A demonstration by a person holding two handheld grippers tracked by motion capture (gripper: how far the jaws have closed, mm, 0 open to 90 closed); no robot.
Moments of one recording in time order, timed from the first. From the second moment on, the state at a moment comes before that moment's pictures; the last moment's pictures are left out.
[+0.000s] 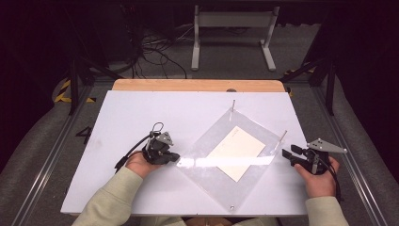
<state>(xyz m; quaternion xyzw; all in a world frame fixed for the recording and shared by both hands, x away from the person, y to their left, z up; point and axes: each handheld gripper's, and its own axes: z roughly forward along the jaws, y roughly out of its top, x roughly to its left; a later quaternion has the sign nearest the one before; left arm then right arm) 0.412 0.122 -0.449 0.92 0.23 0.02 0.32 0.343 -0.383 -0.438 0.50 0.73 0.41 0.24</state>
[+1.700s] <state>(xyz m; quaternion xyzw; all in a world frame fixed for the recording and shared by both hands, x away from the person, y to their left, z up) 0.366 0.170 -0.444 0.87 0.30 0.05 0.39 0.458 -0.324 -0.398 0.47 0.78 0.31 0.29</state>
